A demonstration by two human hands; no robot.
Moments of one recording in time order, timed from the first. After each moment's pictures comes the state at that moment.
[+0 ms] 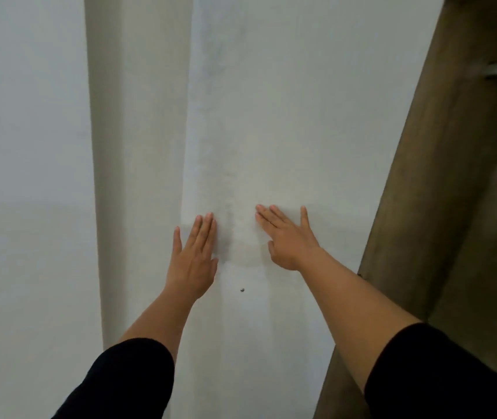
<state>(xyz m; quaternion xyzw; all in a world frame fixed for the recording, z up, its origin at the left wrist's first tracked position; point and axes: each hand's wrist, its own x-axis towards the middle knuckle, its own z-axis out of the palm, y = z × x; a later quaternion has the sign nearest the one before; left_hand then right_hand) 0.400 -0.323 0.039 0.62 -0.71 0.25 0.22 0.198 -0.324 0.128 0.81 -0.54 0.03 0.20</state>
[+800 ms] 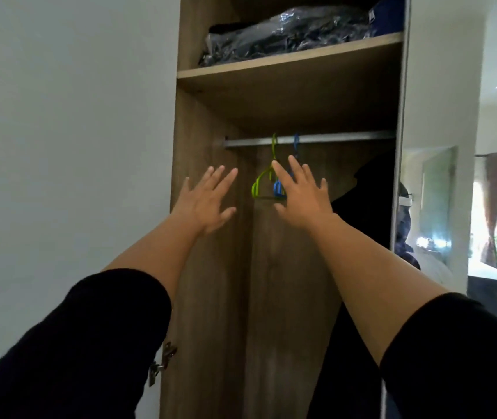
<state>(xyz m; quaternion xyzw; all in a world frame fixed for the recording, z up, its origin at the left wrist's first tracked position) 0.055 -0.331 0.295 0.26 -0.88 0.18 0.36 -0.090 -0.190 0.311 0.47 -0.79 0.18 0.35</state>
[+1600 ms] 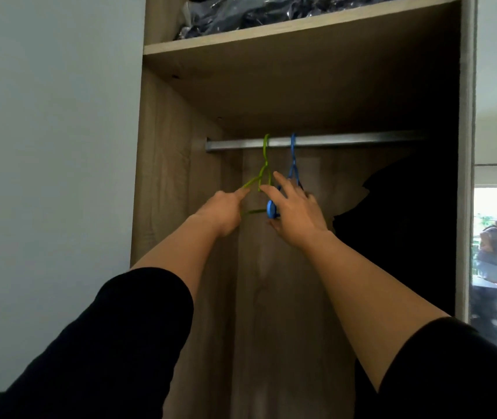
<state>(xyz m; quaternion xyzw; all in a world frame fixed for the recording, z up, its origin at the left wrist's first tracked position) -0.066 -0.398 0.329 0.21 -0.92 -0.01 0.34 -0.172 -0.275 0.316 0.47 -0.76 0.16 0.41</state>
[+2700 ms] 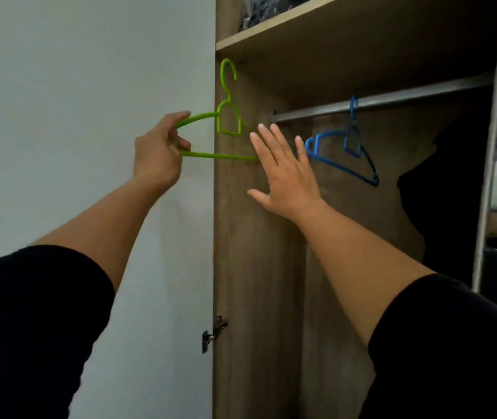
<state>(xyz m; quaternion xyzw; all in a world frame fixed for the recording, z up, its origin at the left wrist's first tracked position) 0.138 -0.348 0.313 0.27 -0.70 -0.05 0.66 -0.063 -0.265 0.288 0.60 -0.60 0.21 0.49</state>
